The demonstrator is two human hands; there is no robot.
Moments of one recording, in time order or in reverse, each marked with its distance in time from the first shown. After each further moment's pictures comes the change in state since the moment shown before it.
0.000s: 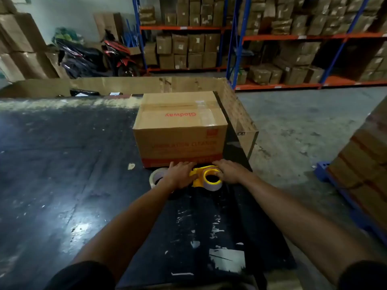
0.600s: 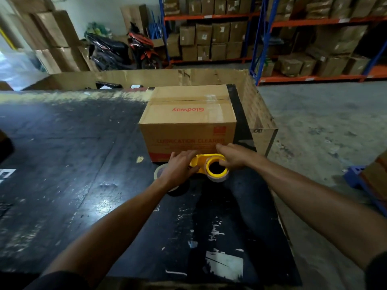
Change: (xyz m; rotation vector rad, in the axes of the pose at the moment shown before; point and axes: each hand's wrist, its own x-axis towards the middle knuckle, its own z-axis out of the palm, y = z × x) left_hand -0.013 -0.005 -0.006 -0.077 0.402 0.083; right_hand 0.018 -0.007 -0.062 -0.116 -0.041 -0.204
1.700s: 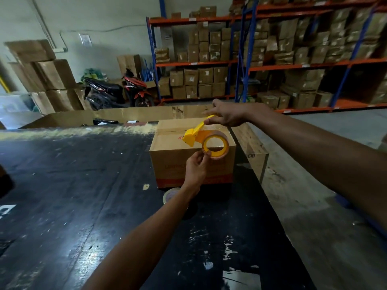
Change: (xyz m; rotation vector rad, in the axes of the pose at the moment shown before) left_hand 0.011 0.064 -0.060 -1.189 0.247 -0.250; right_hand -0.030 -0.081 -0.207 -0.069 0.188 -0.012
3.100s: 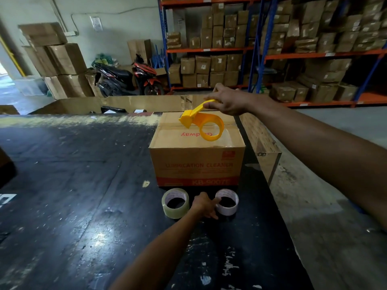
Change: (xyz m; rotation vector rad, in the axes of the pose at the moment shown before) left_hand 0.016 -0.128 0.012 0.561 -0.200 -0.706; right_hand 0.066 0.026 0.003 -0.007 0.109 0.012
